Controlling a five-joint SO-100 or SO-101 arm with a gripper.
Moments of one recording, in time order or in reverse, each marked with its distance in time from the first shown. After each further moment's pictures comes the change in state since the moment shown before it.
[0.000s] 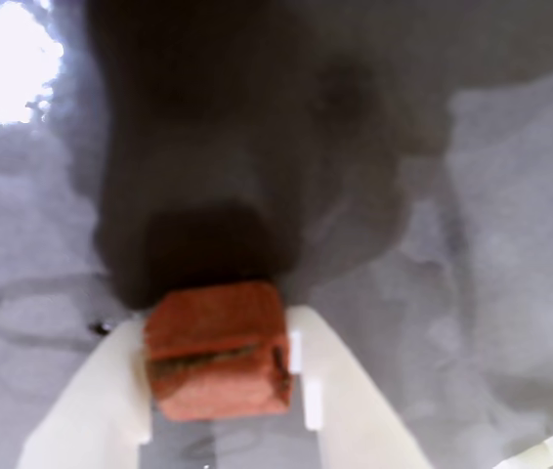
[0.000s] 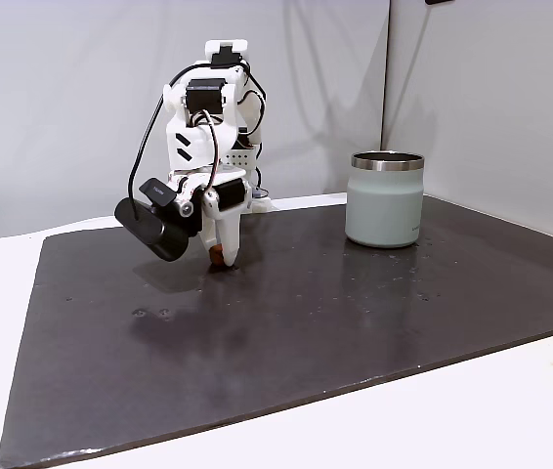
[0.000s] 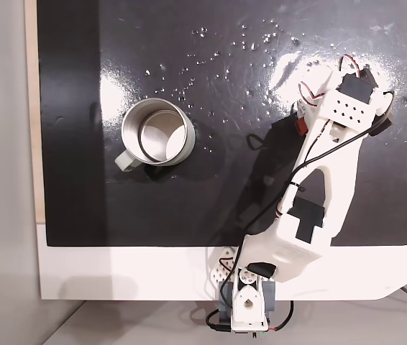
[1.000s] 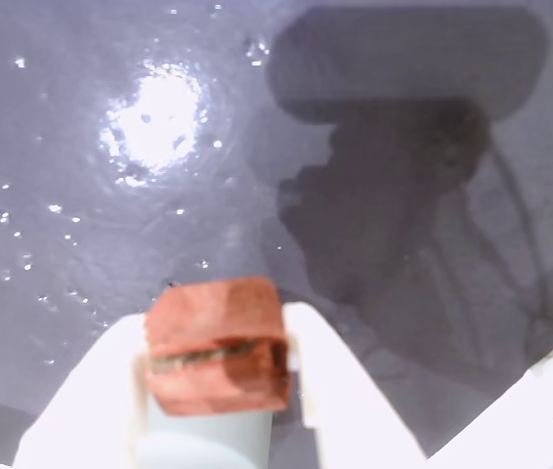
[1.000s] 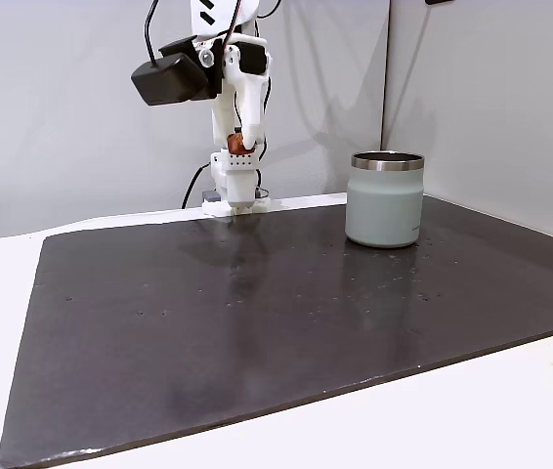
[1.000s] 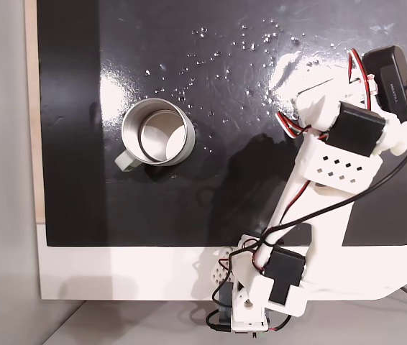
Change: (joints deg) arm -5.9 26.5 -10.9 18.2 6.0
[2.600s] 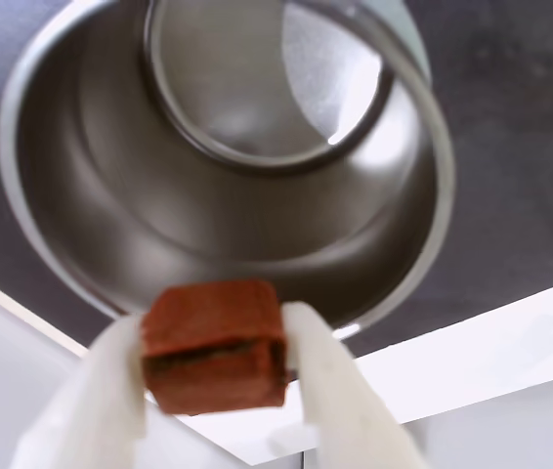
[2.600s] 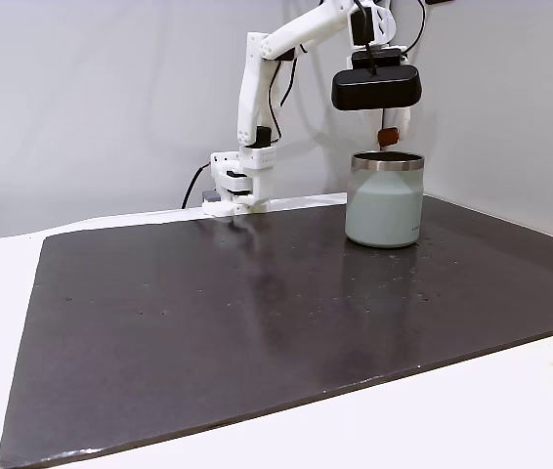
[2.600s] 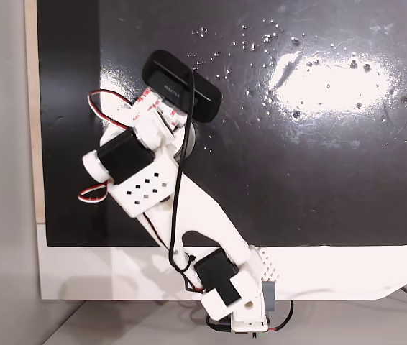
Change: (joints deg) arm -50.0 -2.1 -0.7 0.4 16.4
